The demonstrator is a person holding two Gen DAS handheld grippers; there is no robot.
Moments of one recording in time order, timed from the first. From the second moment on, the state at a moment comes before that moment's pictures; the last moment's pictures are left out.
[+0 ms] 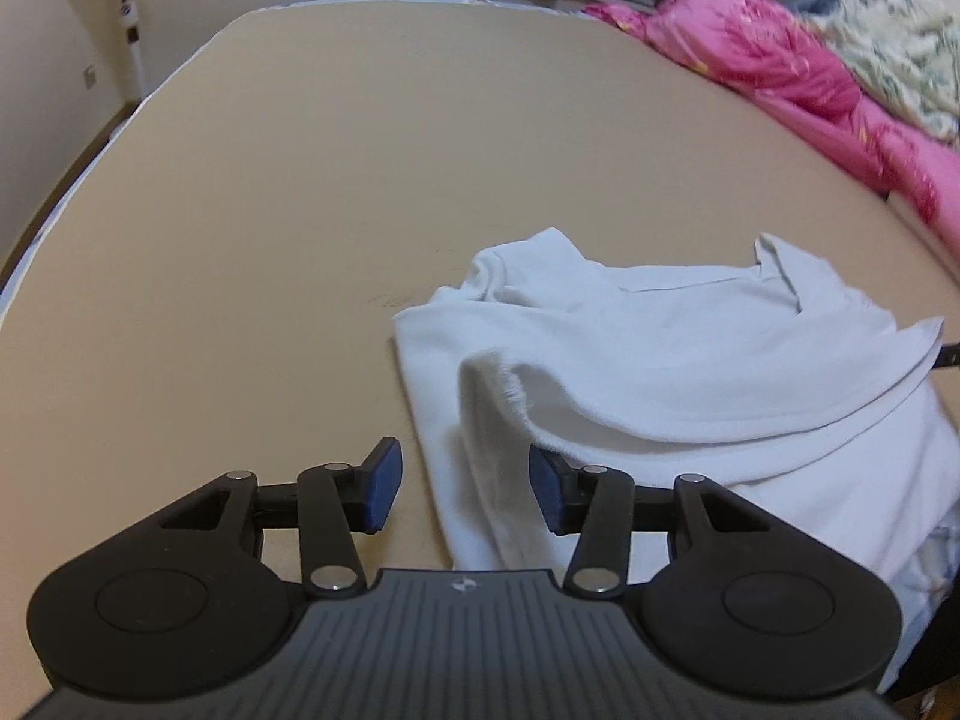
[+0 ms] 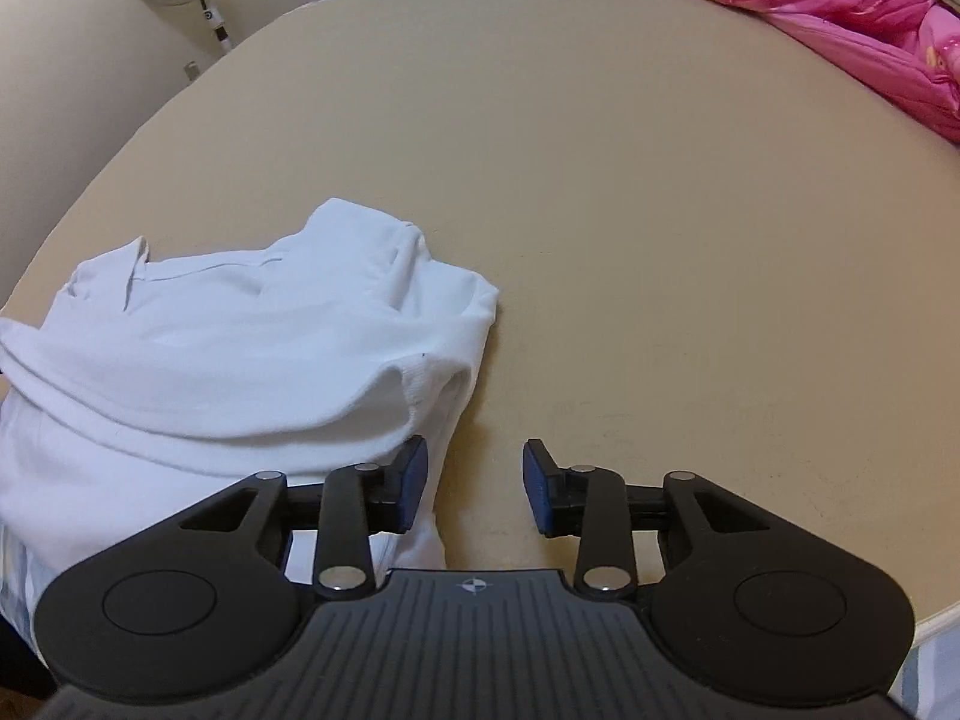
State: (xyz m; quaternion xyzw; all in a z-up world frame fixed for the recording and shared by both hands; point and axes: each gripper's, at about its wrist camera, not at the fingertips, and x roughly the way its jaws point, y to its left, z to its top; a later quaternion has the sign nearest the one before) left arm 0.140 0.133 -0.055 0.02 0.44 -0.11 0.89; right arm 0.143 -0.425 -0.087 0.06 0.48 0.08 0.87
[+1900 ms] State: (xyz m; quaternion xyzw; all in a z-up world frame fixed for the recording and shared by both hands) left arm 0.196 0.149 -0.045 -0.11 0.40 -0.02 0.91; right arm 0.212 -0.412 -0.089 0.19 0.41 -0.02 0.89
